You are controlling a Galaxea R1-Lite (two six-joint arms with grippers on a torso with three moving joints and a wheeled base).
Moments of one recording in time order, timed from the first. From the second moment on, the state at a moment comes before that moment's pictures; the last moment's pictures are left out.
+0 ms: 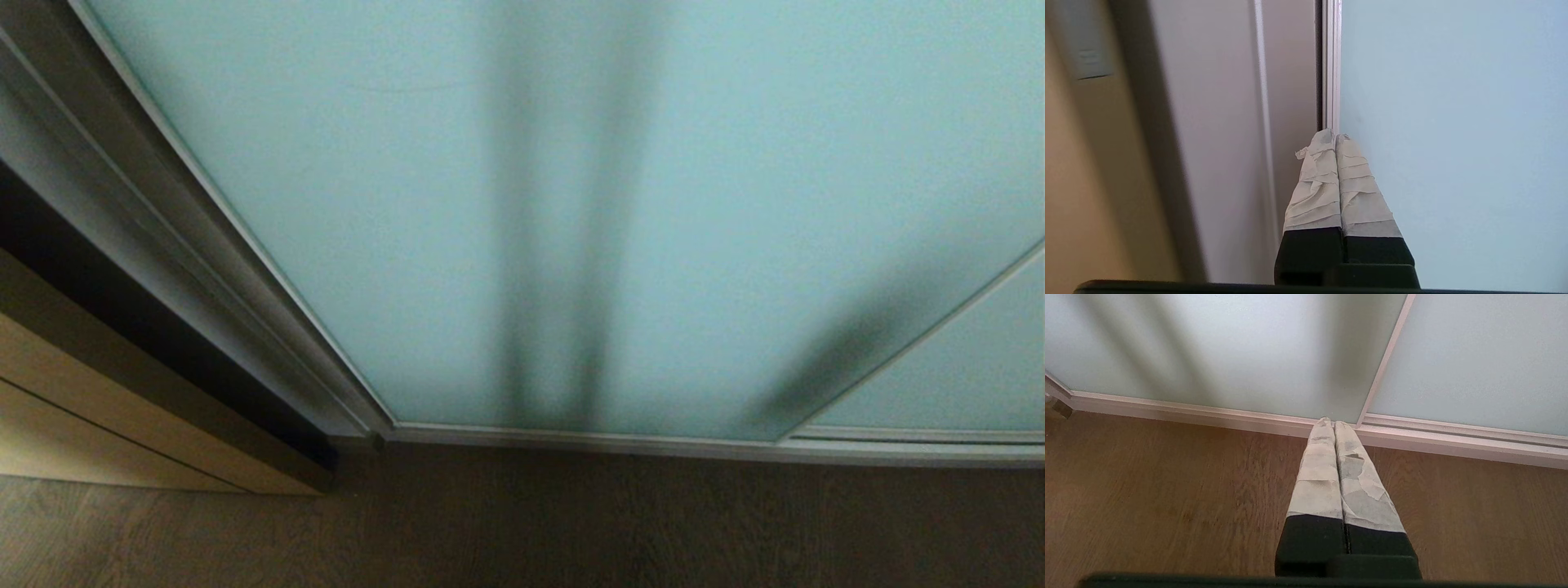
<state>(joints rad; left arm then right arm) 0.02 0.95 -0.63 -1.09 0.05 0.03 0.00 0.00 0.00 0.00 0.01 -0.01</state>
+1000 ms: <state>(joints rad) -0.08 1.42 -0.79 -1.33 0.18 0.04 0.00 0.00 0.00 0.00 0.01 -0.01</state>
